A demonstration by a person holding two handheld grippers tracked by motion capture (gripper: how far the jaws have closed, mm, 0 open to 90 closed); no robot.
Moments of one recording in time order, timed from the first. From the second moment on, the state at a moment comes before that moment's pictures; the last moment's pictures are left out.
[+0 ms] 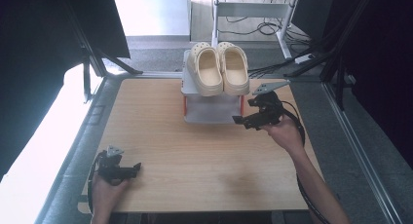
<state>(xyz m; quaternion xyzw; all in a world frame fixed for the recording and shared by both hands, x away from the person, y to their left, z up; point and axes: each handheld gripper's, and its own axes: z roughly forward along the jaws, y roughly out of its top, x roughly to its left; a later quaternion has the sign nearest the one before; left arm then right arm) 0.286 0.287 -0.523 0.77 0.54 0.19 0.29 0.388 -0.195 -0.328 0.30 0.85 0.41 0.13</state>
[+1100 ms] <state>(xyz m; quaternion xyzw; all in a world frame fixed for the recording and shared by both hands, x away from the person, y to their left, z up) 0.285 0.285 -0.523 0.76 0.55 0.19 0.30 0.367 -0.211 -0.444 0.31 0.85 0.41 0.11</state>
